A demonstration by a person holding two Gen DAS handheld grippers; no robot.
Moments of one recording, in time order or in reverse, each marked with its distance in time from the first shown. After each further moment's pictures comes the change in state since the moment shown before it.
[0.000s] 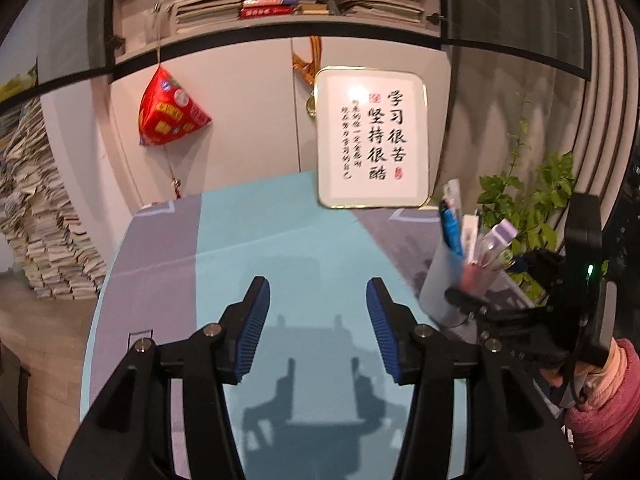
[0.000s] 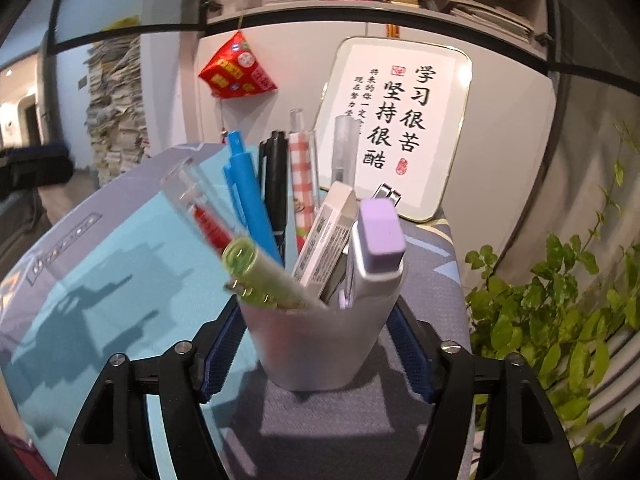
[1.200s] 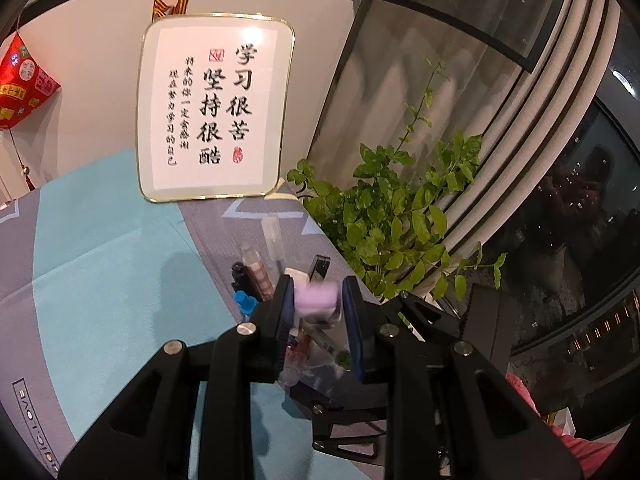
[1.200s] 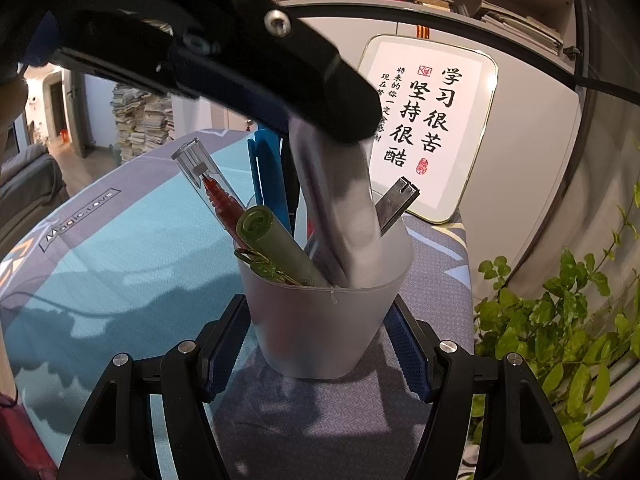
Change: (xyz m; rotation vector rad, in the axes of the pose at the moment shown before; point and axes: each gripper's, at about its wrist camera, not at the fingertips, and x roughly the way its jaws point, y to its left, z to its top) left arm 0.065 -0.094 0.078 -0.001 0.239 -0.458; right arm 0.002 -0.004 -0.008 -0.101 0.013 0.081
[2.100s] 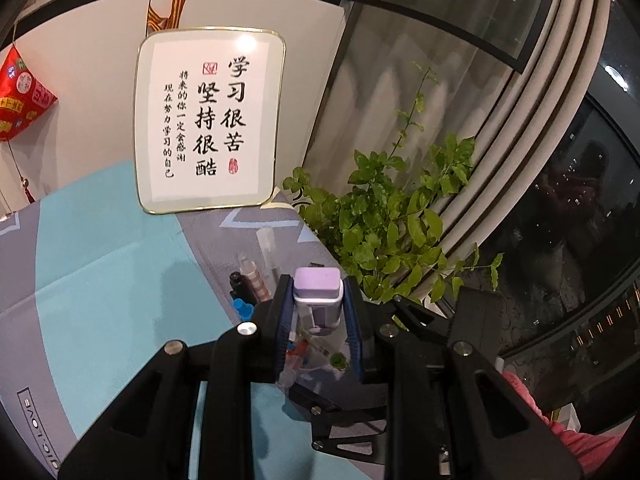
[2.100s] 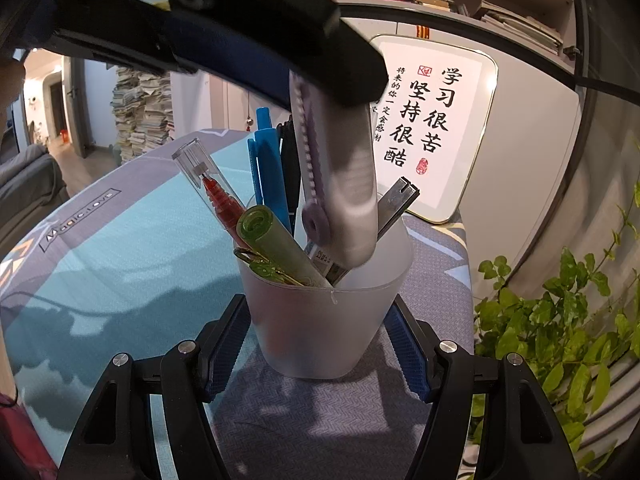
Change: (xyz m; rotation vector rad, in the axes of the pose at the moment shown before) left arm -0.003 -0.005 0.000 0.028 -0.008 -0.006; right arm -0.001 0.000 0.001 0.000 0.000 0.001
